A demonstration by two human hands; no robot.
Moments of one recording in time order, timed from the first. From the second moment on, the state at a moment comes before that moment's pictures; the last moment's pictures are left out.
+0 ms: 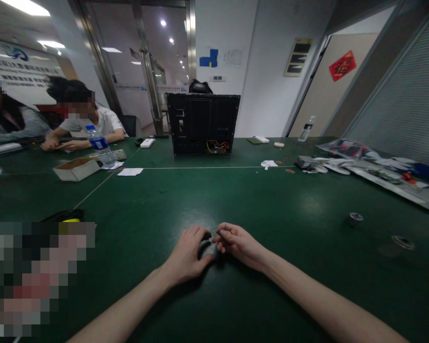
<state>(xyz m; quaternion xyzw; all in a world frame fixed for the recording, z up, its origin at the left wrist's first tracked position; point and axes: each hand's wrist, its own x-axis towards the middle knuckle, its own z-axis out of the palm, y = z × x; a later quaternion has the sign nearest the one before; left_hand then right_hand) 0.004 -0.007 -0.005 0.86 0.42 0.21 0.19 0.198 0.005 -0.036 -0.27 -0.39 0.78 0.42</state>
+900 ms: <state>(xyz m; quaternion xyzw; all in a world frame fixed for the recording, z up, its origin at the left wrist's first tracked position) 0.003 -0.009 0.001 0.85 0.44 0.18 0.24 0.509 0.016 0.007 -0.91 -0.40 -0.09 0.08</state>
